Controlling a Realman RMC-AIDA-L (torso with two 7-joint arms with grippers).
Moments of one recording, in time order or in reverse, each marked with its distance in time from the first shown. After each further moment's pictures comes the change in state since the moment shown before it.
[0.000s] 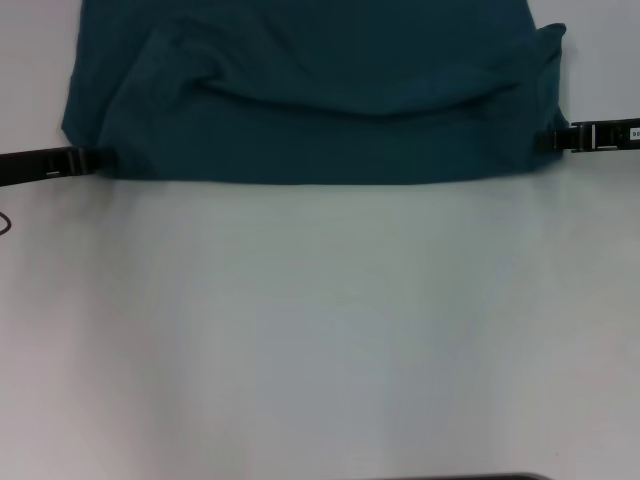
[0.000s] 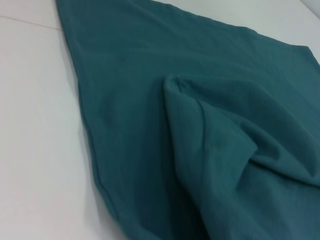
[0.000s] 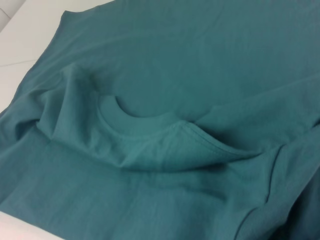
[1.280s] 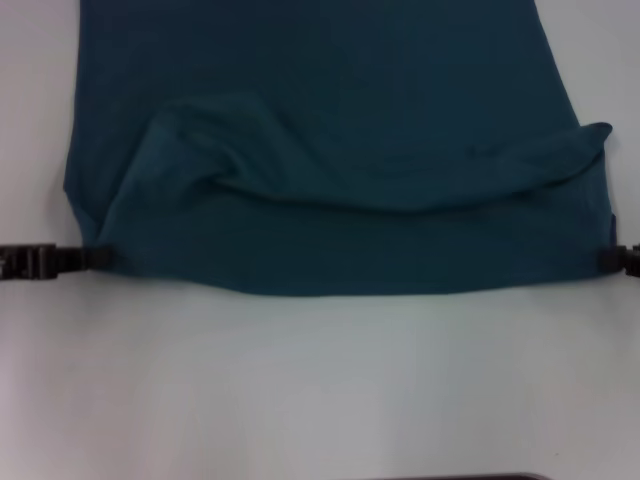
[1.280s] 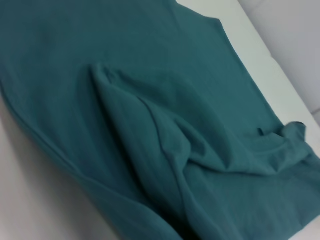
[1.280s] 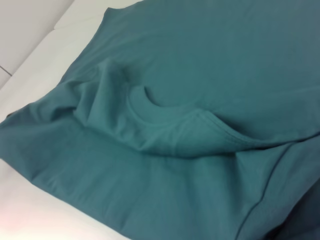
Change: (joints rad) left arm 0.147 0.060 -0.050 -0.127 -0.012 0.574 -0.006; right arm -0.268 -0.025 0.069 -0.089 0.068 -0.366 -0.272
